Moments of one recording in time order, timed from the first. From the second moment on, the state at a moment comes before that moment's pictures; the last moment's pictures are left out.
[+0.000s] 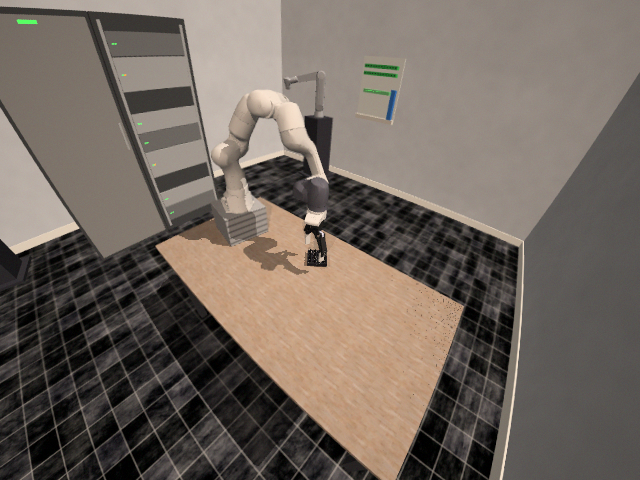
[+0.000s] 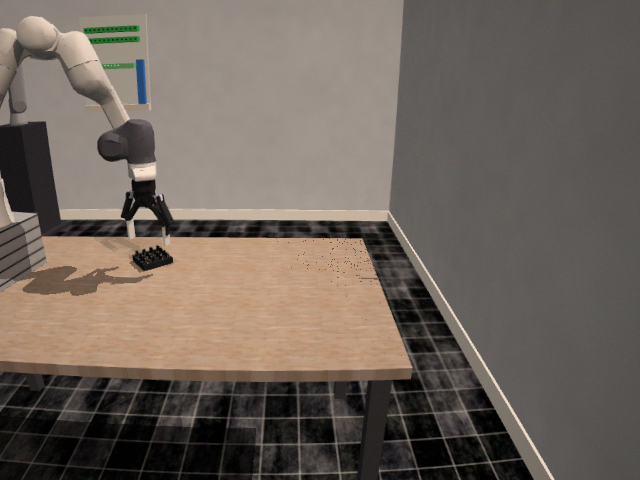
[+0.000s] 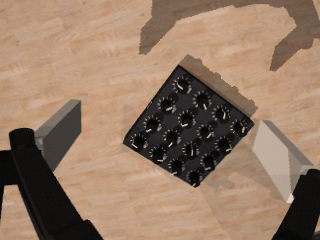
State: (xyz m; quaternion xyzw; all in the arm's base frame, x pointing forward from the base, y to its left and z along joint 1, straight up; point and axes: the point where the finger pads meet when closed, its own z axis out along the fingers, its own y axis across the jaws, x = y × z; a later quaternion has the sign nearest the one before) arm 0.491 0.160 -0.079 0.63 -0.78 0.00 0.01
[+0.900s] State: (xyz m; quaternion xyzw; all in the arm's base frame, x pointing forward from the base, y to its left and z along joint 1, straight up) arm 0.500 0.167 -0.076 0.44 -0.90 0.01 0.00
